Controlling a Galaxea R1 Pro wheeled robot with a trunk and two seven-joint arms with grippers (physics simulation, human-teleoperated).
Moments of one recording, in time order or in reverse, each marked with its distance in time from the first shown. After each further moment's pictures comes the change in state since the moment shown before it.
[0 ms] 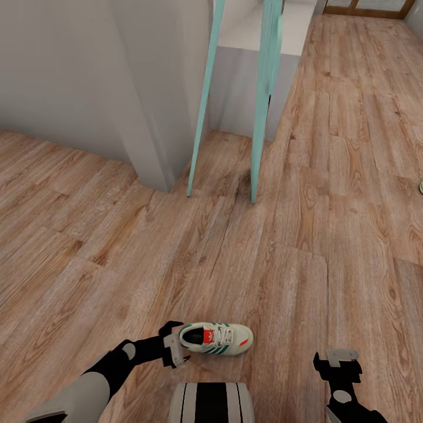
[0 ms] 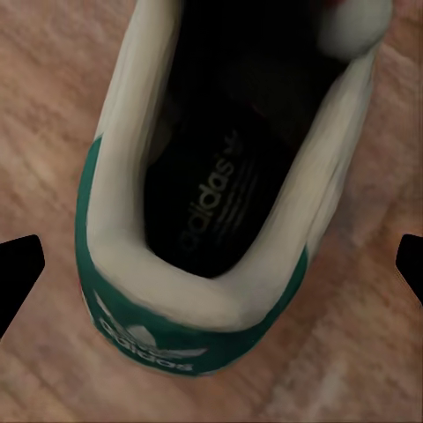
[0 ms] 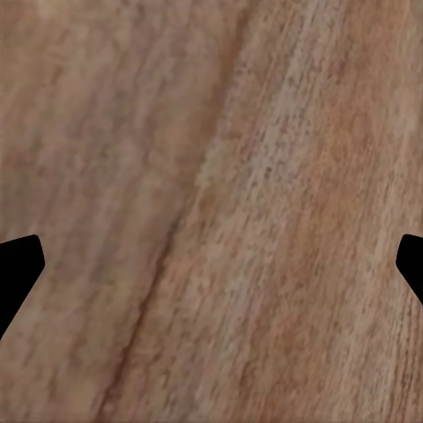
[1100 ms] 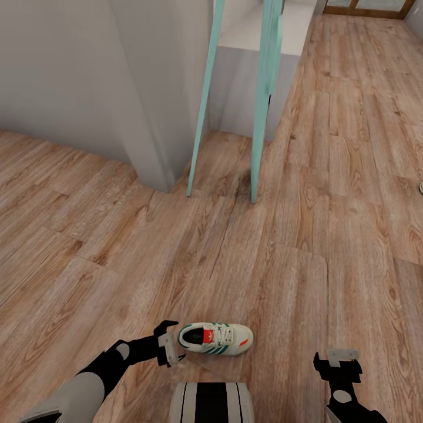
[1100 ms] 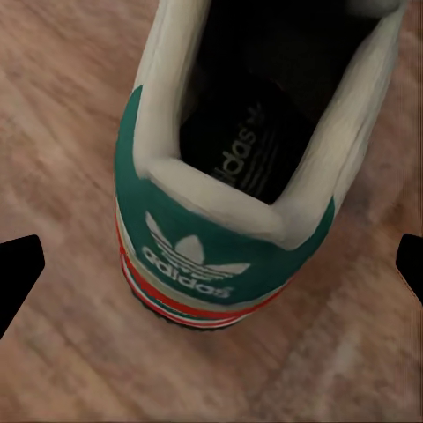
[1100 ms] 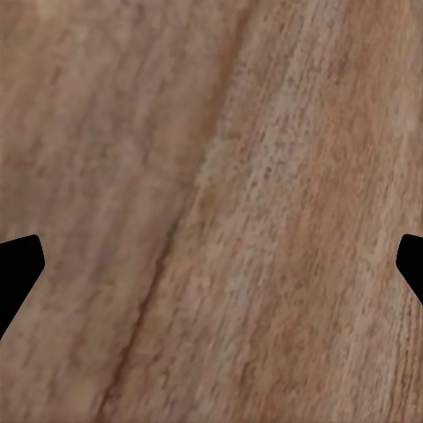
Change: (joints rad) left arm 0.000 0.026 0.034 0.001 0.000 -0.017 -0.011; right arm 0.000 0.000 0.000 0.000 0.000 0.000 -0.001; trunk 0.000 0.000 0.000
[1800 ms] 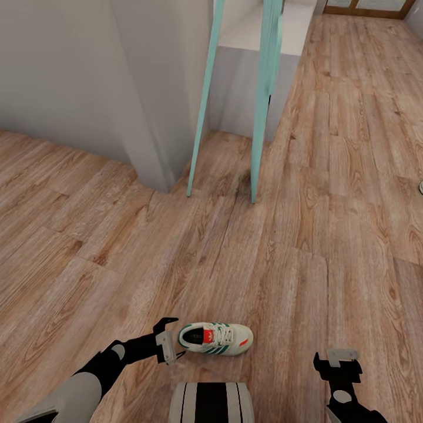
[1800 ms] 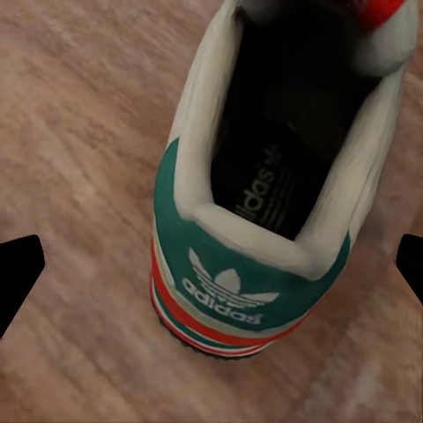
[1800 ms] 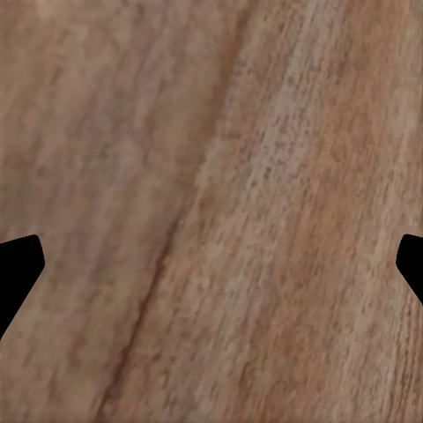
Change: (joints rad) left arm 0.000 0.010 0.051 -0.001 0.000 -0.109 -0.013; right arm 0.000 0.000 0.000 0.000 0.000 0.000 0.000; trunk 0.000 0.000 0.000
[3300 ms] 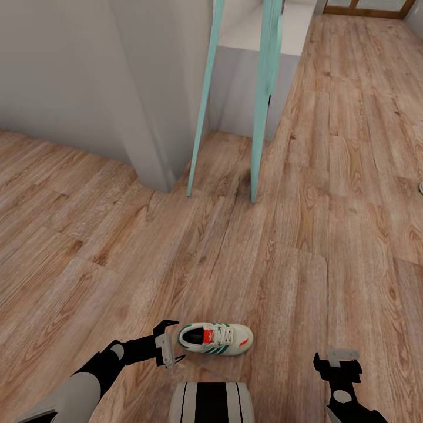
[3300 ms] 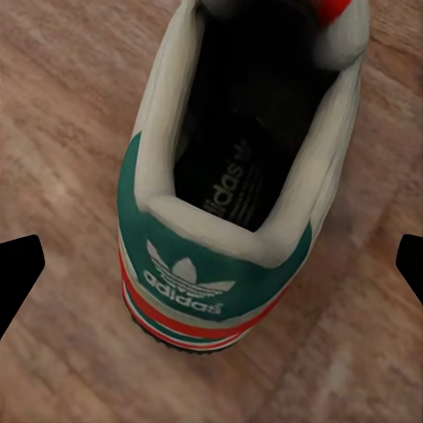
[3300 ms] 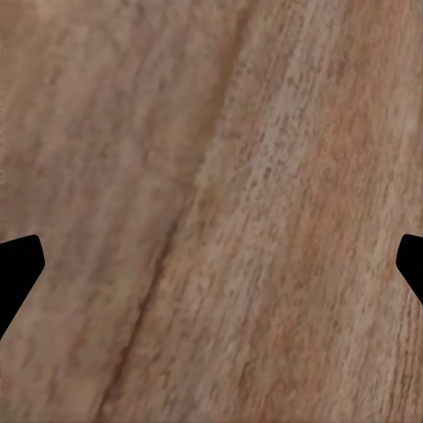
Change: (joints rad) left arm 0.000 0.004 0.003 0.000 0.001 -0.002 -0.056; right arm 0.000 0.000 0.000 0.000 0.000 0.000 0.000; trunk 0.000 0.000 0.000
